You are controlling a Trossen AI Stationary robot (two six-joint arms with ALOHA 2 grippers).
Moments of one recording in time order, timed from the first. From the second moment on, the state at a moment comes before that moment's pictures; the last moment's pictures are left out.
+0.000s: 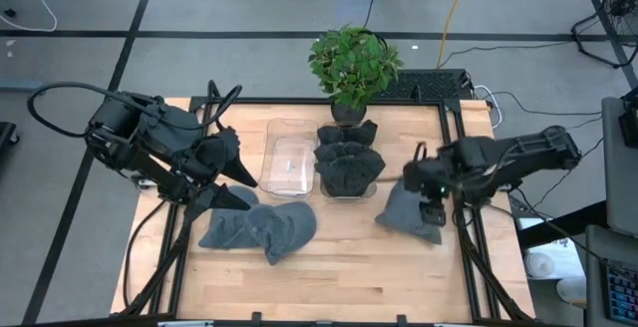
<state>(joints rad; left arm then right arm) -0.31 1.55 2.36 -1.39 0.11 -0.51 0.19 1.20 1.24 -1.43 -0.18 0.45</state>
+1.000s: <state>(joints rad) -0.31 1.55 2.36 -1.39 0.13 -0.54 -0.64 1.16 1.24 -1.59 -0.21 -0.21</state>
